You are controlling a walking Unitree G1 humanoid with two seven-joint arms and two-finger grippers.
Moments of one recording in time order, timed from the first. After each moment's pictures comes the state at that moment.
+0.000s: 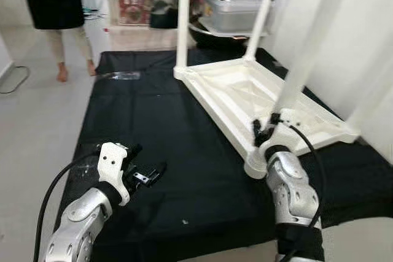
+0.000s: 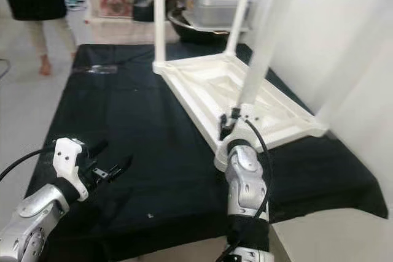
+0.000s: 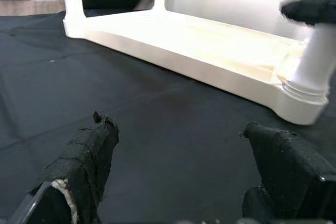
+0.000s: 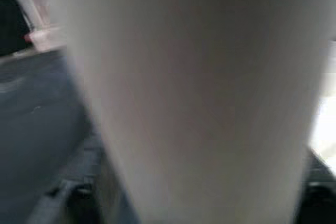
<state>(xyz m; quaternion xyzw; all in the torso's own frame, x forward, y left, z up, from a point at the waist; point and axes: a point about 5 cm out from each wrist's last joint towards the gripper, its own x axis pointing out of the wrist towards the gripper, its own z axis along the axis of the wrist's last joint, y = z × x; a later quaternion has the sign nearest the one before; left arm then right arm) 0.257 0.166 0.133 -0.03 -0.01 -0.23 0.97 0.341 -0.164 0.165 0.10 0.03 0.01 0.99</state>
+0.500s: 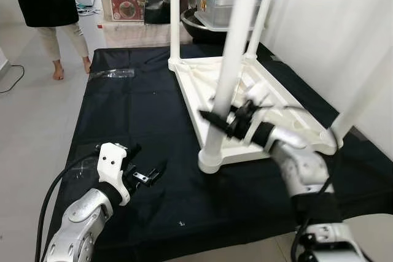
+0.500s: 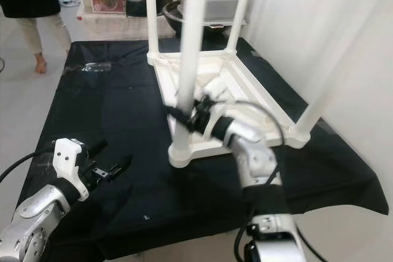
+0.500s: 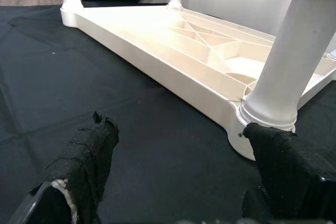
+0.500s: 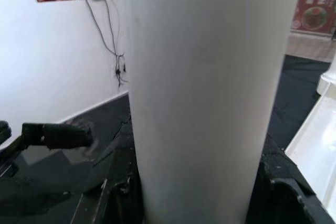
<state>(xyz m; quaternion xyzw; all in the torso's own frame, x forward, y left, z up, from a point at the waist) 0.257 0.167 0.132 -0.03 0.00 -0.22 0.97 0.339 -0.113 0.186 0.01 -0.01 0.44 0.90</state>
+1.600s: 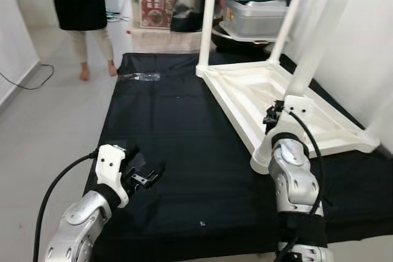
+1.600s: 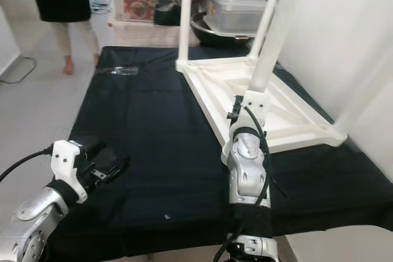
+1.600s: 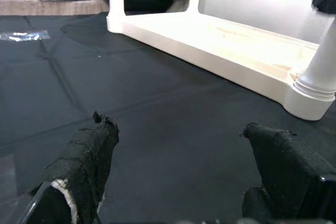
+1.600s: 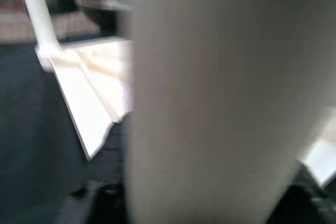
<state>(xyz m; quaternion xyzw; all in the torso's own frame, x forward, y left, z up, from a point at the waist) 0.254 0.168 0.132 -0.03 0.00 -0.22 0.97 0.334 -0.183 0.168 0.01 0.03 -0.16 0.99</state>
